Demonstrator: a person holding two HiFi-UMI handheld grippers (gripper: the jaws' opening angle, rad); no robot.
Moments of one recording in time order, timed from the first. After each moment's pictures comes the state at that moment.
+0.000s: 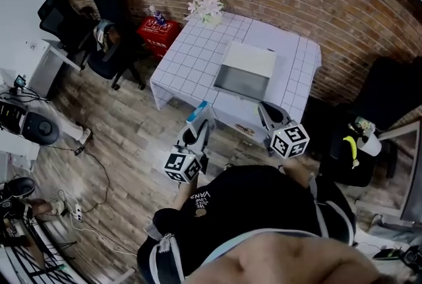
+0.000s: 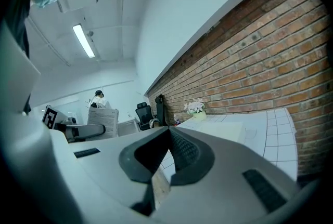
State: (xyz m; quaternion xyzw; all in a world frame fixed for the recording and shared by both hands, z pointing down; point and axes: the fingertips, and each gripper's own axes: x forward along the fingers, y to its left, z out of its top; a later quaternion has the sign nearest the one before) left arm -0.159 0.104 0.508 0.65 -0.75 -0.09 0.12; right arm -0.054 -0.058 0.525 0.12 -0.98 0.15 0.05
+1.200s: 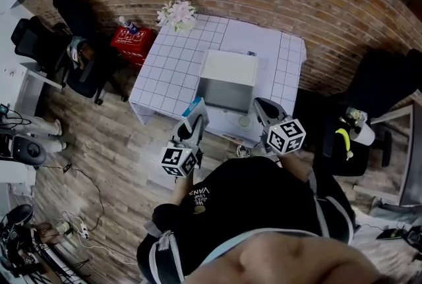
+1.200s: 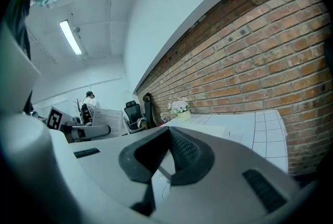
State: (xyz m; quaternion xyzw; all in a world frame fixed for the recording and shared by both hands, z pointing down) left arm -0.199 -0.010 0.541 0.68 -0.72 -0.05 0.15; right arm -0.068 -0.154 0.546 0.17 -0.97 0.17 0.07
